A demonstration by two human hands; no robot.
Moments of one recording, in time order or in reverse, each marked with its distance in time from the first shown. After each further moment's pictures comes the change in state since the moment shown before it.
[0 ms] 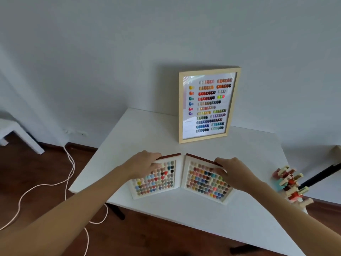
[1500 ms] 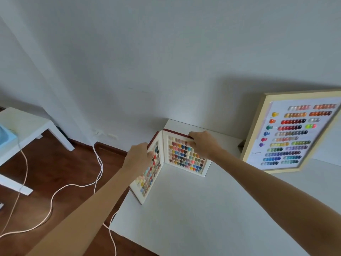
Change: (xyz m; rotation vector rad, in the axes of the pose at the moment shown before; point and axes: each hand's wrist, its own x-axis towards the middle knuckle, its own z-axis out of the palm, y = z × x) left_hand 0.035 -0.254 -0.108 -0.130 0.361 -0.590; right_hand 0.353 -0.233 0.024 0.045 -0.006 -0.140
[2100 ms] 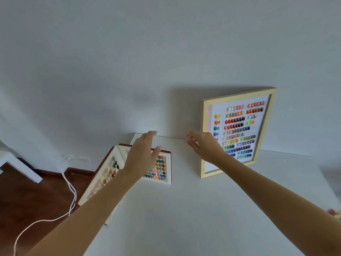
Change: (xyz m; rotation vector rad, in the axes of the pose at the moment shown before) left_hand -0.012 0.156 0.014 -0.102 0.189 0.448; right_hand -0.083 0.113 -0.064 0.183 0.325 0.011
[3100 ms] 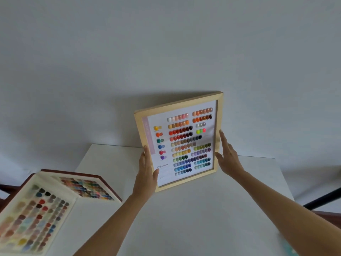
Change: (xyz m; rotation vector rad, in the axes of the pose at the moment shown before) left_hand 0.045 0.120 0.220 -0.244 -0.036 -0.114; right_hand -0.059 0.283 -0.089 0.074 0.193 0.295
